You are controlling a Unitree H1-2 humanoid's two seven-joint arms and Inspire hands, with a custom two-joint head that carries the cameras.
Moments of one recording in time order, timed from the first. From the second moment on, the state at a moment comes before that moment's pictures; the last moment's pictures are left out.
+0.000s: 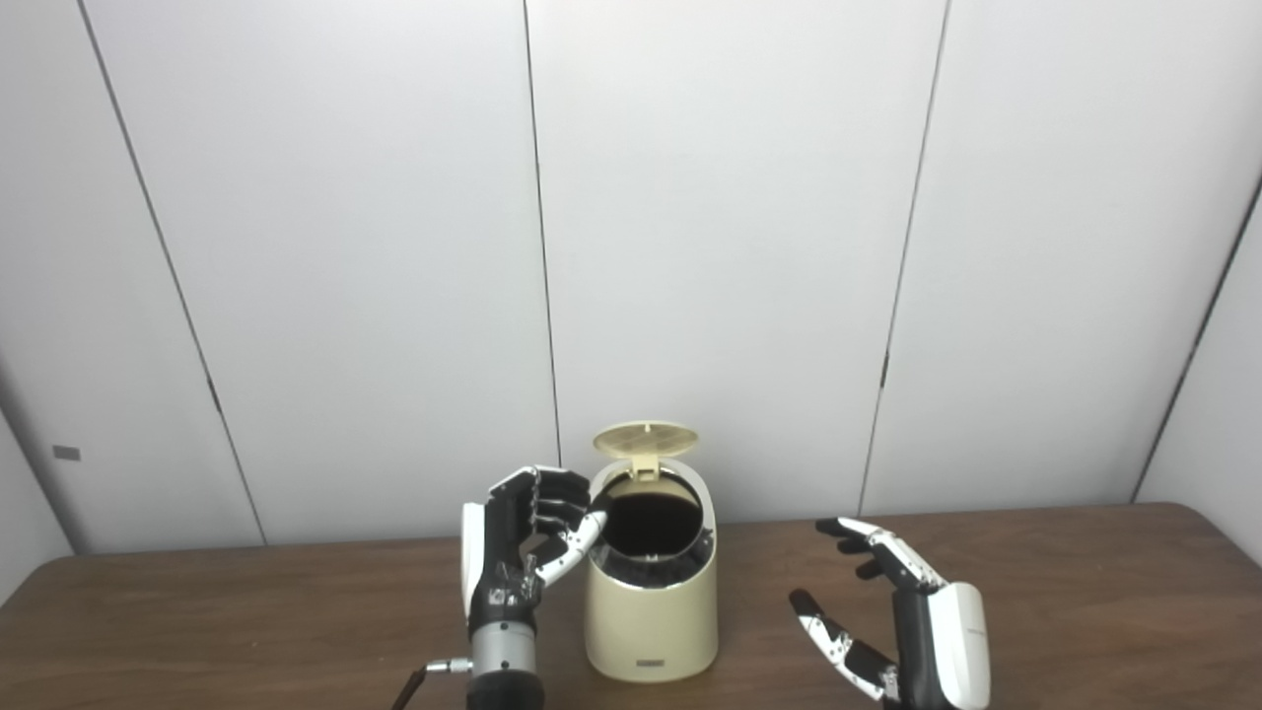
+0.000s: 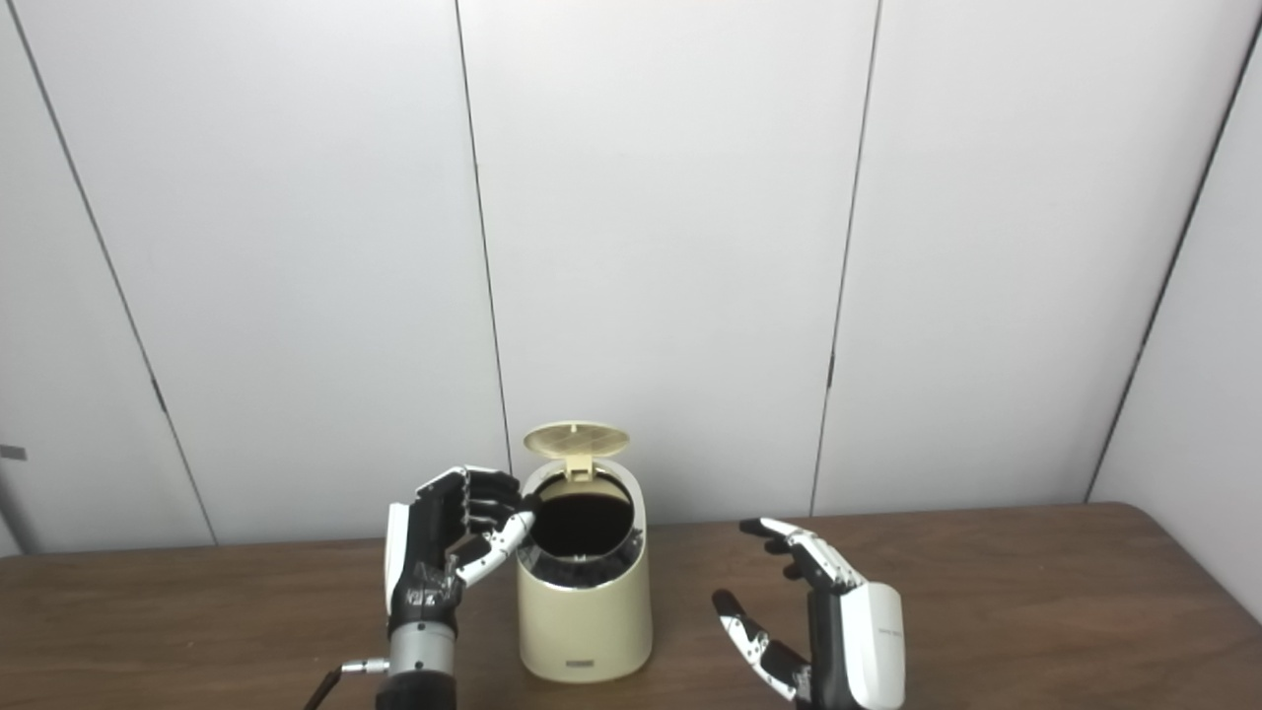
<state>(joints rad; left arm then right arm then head) -0.55 -0.10 -0.05 0.41 0.23 -0.16 0.37 -0.26 -0.10 0.14 0.24 -0.73 -0.30 -0.74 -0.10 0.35</state>
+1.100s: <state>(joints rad) -0.37 -0.11 0.33 0.02 -0.76 0.26 0.10 -0.26 -0.10 0.14 0.24 -0.73 -0.30 -0.73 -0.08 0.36</state>
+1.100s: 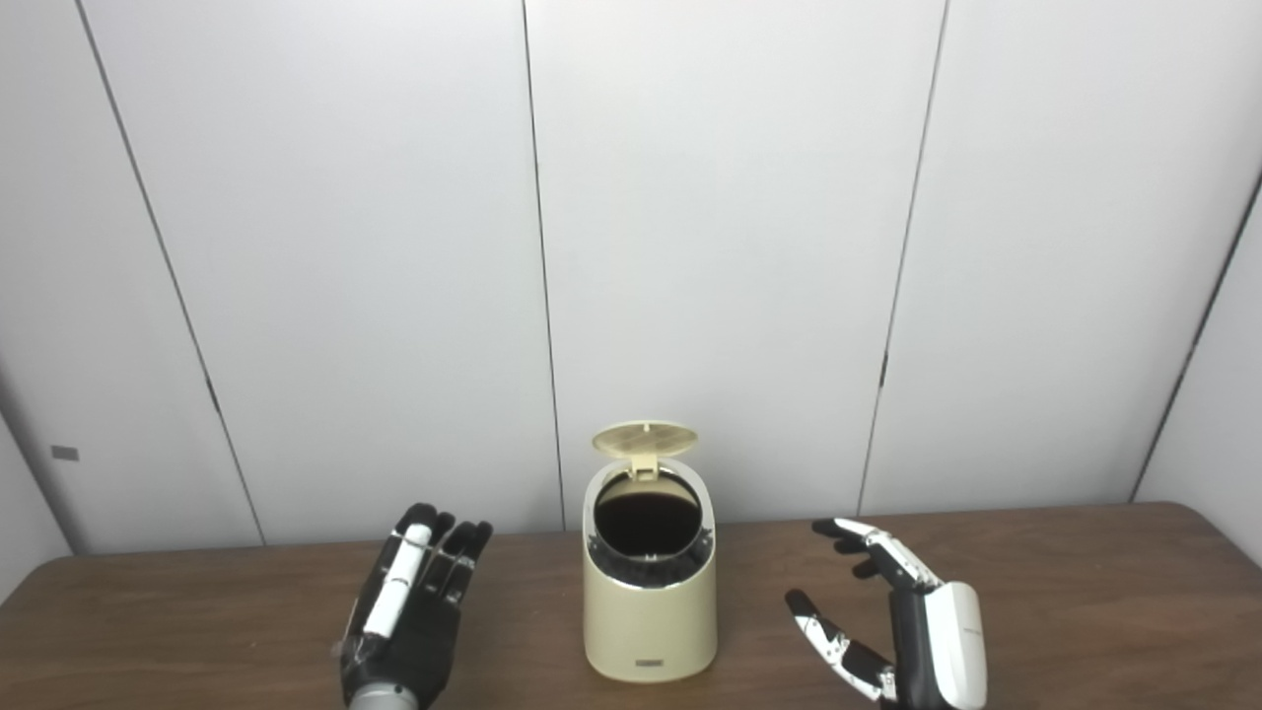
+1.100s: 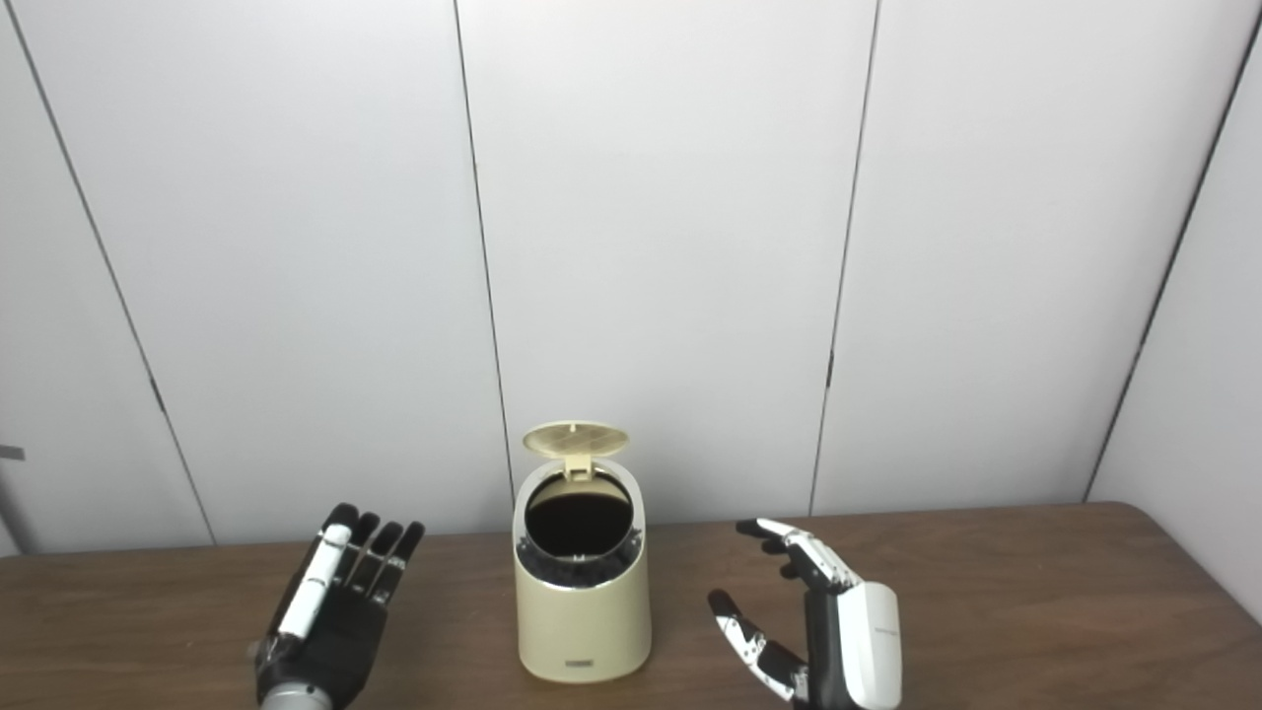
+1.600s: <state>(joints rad) -0.20 0.01 0.18 0.13 -0.29 -0.10 0.03 -0.24 -0.11 0.14 0.20 -0.69 -0.30 -0.66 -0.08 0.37</state>
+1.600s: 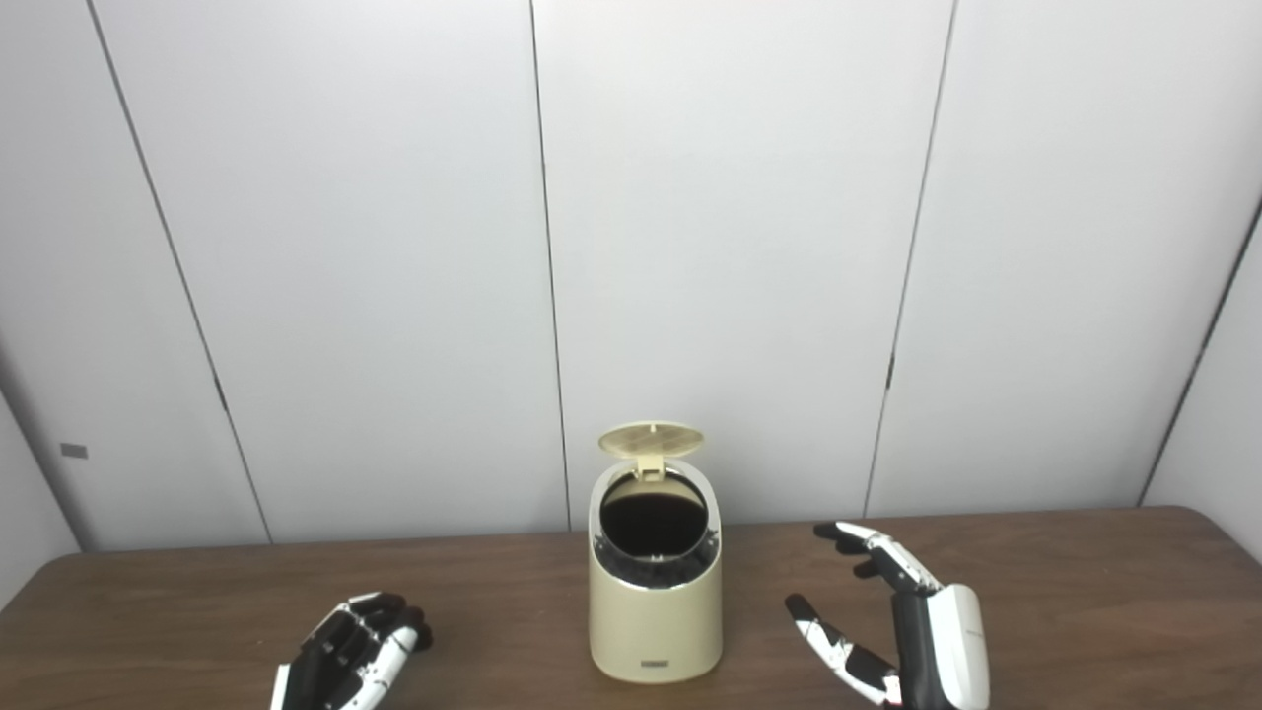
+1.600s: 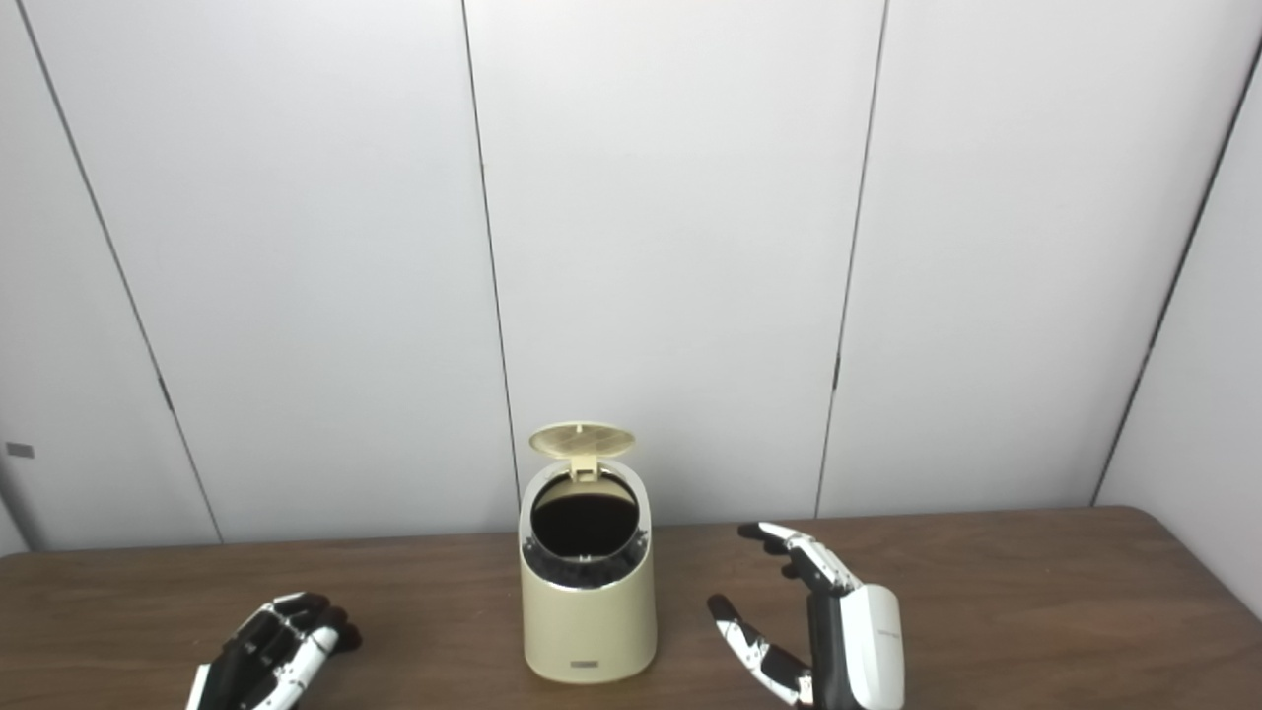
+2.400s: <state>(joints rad) -0.22 0.03 0.15 0.21 -0.20 -0.21 0.00 -0.37 -0.18 0.20 -0.10 -0.91 -0.07 -0.27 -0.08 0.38</state>
